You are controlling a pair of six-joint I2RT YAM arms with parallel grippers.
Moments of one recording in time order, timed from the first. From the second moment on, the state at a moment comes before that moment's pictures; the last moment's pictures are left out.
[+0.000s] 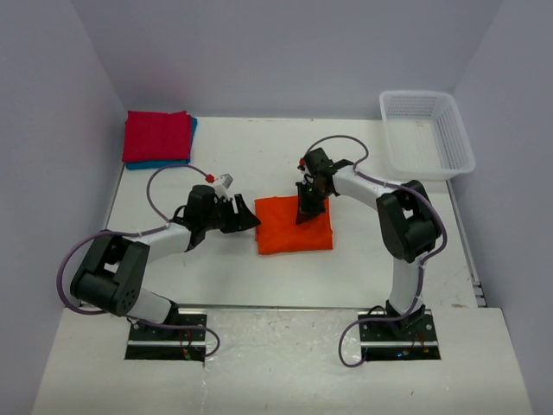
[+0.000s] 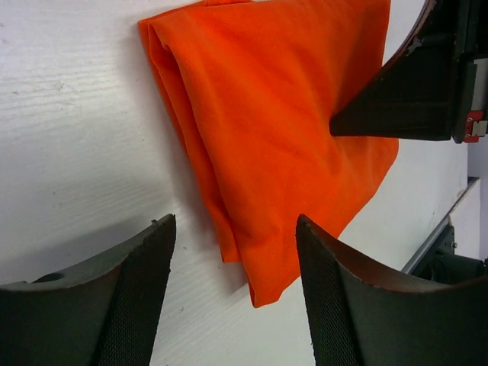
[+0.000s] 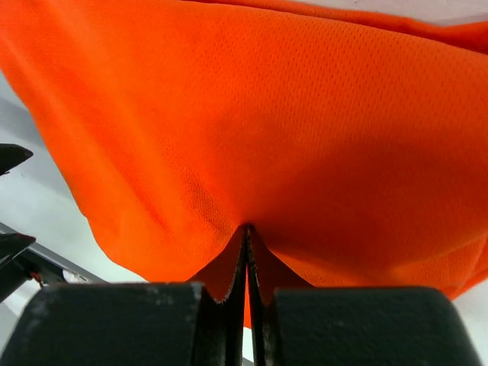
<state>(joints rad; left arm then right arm) -0.37 1.46 0.57 0.25 0.42 -0.59 0.50 1.96 1.38 -0.65 -0.32 0.46</state>
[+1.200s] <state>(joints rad) -0.33 1.81 0.62 0.61 0.72 -0.68 0.50 2.00 1.39 -0.65 -0.35 0.47</state>
